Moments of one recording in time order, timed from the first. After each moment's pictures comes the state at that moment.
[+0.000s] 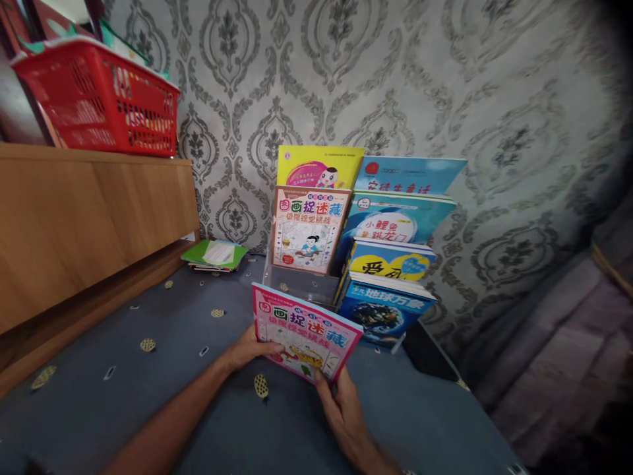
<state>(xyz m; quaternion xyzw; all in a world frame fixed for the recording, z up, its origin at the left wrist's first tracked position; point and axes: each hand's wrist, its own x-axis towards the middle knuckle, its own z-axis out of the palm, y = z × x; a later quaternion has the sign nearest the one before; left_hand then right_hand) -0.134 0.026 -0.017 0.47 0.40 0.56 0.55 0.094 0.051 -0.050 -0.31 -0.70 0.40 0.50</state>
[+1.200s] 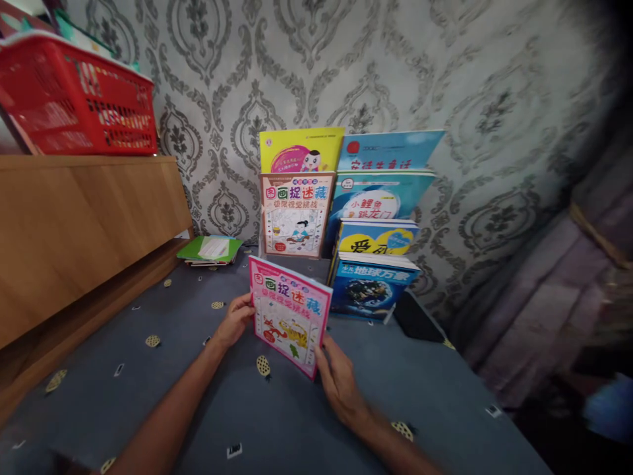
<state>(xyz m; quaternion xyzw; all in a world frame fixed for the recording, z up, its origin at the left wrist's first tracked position) -0.156 0.028 0.000 0.41 0.39 0.67 0.48 0.095 0.037 -0.022 -0.29 -0.77 0.31 0.47</state>
